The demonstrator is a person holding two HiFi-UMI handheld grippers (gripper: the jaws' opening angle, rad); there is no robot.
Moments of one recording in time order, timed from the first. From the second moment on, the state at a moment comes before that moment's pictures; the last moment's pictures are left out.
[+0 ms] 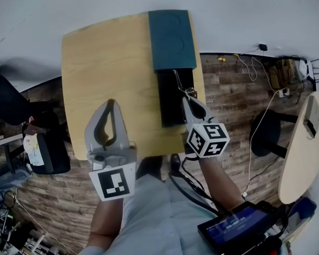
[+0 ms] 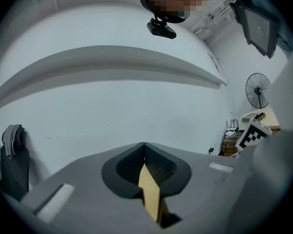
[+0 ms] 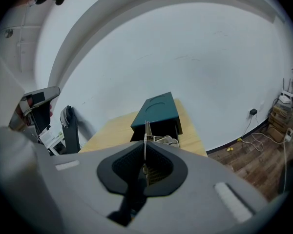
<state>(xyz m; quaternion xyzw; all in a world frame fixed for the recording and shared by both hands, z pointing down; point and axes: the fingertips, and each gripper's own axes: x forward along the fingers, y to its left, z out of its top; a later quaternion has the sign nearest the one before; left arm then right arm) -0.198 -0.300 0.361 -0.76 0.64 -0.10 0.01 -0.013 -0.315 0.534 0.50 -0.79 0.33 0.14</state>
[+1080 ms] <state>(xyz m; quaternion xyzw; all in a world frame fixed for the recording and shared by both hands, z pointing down) -0.222 -0.317 0.372 -0.75 0.65 -0.10 0.00 -0.028 -0.339 0.556 0.49 -0.76 0.40 0.14</state>
